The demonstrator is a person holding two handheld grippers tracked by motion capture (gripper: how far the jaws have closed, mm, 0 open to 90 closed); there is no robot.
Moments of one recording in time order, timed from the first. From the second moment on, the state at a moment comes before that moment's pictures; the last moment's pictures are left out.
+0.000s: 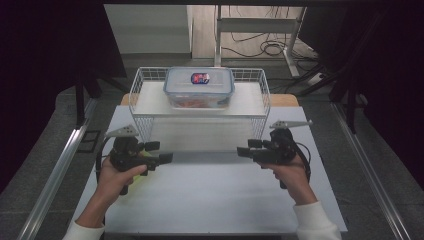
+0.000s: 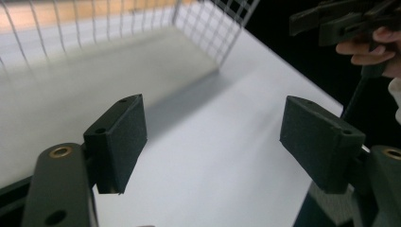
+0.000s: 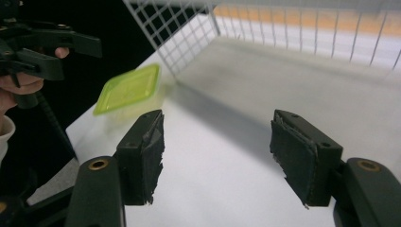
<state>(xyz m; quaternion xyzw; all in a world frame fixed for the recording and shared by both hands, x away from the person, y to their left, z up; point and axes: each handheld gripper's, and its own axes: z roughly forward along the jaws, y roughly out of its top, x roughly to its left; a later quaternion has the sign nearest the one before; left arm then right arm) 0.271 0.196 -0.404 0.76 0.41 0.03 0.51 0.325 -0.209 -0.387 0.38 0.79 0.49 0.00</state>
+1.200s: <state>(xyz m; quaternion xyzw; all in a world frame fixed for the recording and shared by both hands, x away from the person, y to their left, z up) 0.246 0.201 -0.454 0.81 0.42 0.02 0.41 0.289 -0.223 -0.456 0.39 0.81 0.45 -0.02</state>
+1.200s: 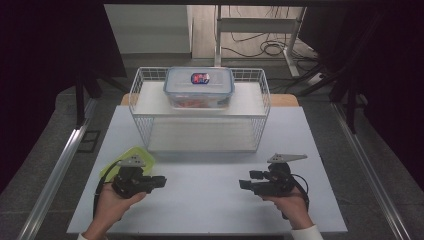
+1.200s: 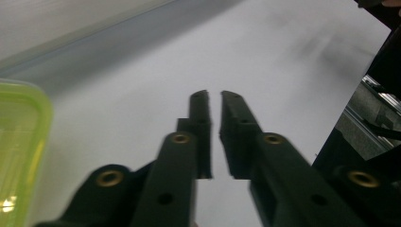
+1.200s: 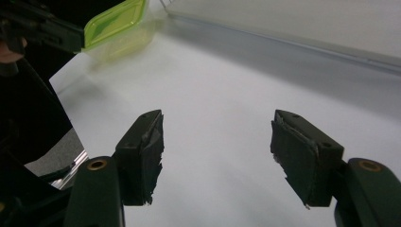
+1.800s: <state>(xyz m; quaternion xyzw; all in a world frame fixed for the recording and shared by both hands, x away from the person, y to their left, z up) 0.312 0.309 -0.428 0.77 0.53 0.09 0.34 0.291 -0.228 -0.465 0.41 0.81 0.42 -0.01</state>
